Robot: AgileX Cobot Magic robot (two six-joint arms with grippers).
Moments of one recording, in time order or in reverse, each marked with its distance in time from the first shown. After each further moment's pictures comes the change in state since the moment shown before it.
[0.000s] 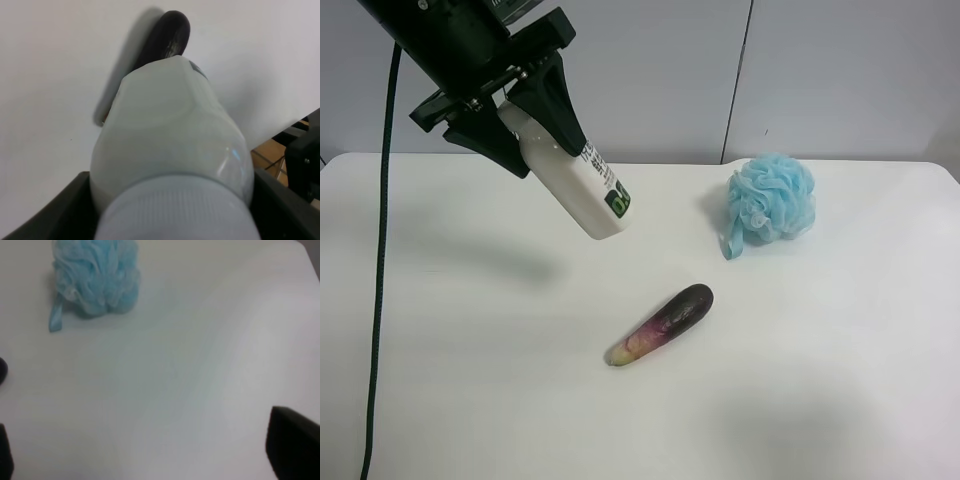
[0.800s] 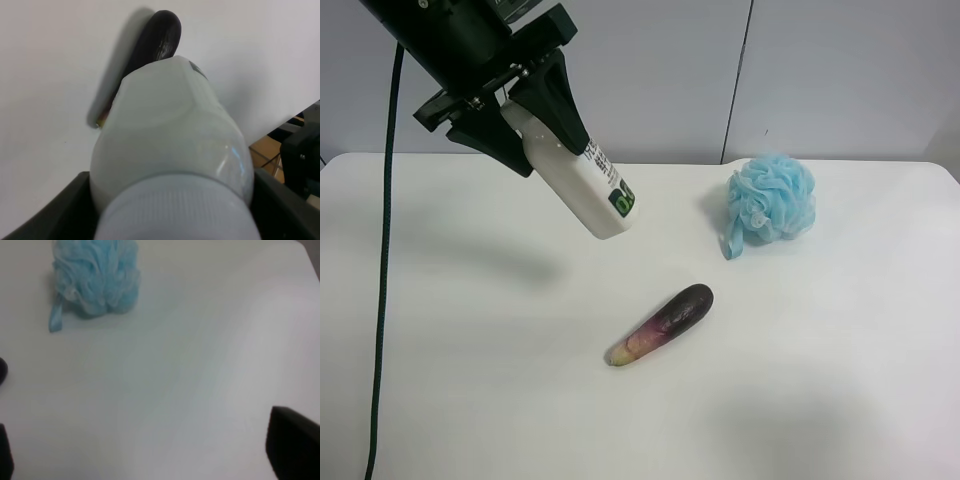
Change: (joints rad) left arm 0.000 0.000 0.000 -0.024 0.000 0.023; right arm 0.000 0.000 0.000 0.000 0.000 0.000
